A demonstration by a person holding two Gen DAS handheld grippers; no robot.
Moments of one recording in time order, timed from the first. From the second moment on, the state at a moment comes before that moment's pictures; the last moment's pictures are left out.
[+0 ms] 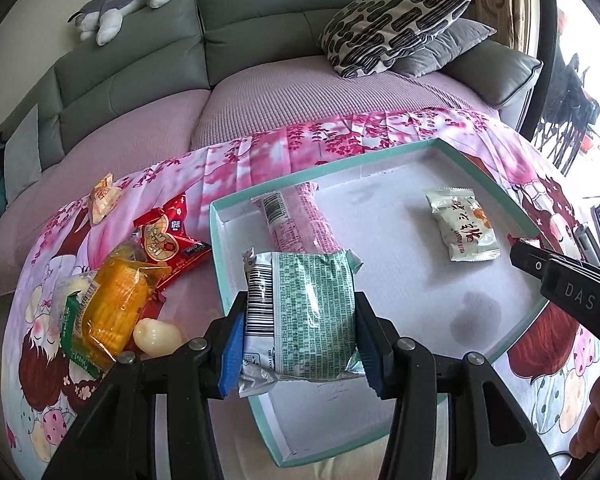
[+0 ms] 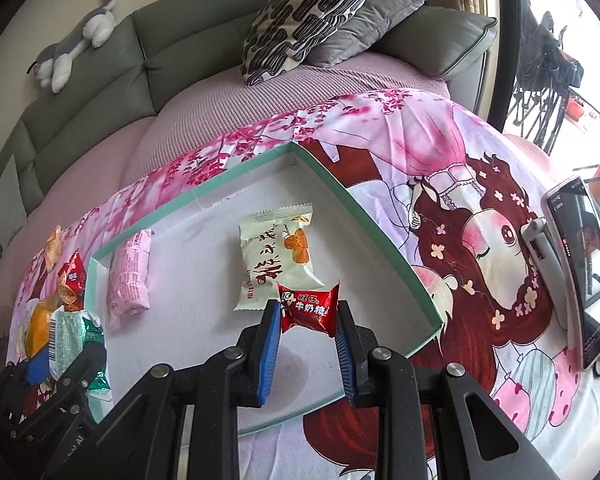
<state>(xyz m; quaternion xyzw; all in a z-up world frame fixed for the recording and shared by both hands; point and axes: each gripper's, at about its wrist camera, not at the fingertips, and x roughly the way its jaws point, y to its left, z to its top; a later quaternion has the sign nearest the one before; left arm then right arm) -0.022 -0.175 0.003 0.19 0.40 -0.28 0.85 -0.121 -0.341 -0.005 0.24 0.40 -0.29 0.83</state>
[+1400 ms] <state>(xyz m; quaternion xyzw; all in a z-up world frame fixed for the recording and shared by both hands) 0.005 -0.112 0.033 0.07 0.38 -0.19 0.90 -0.106 -0.334 0.000 0.21 0.41 -0.27 0.85</state>
